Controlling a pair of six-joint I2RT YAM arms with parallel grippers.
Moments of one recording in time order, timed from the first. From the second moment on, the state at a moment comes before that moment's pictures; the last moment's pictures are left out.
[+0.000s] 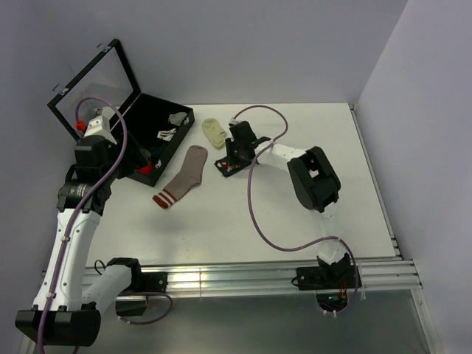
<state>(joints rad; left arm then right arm) -0.06 0.93 1.09 -0.65 -0.01 -0.46 0.56 2.18 1.57 -0.26 -0.04 0.39</state>
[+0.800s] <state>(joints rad) -0.39 0.90 0.89 -0.49 -0.06 -0.68 0.68 1.57 0.78 -0.12 -0.03 0.41</state>
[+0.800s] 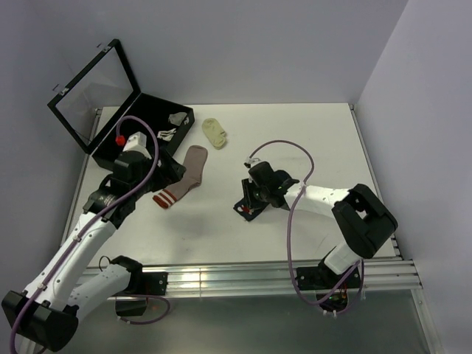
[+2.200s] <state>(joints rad) -0.52 1.01 0.84 -0.50 -0.18 -0.74 0.94 1.68 1.03 -0.18 0.12 0.28</state>
